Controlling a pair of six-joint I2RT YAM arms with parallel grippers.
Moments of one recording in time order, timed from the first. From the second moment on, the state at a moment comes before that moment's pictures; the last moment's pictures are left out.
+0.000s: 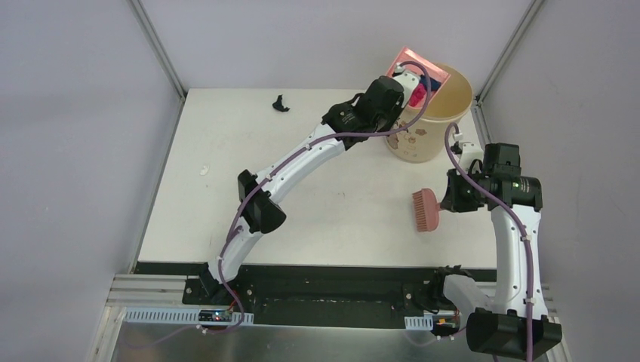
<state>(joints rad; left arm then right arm) -0.93 2.26 2.52 -0.79 -0.27 -0.07 -0.12 0.98 1.16 -1.27 -0.28 -0.24</state>
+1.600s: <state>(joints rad) -0.78 2.40 2.24 0.28 -0.26 1.36 -0.18 0.90 1.13 -1.22 -0.57 -0.20</state>
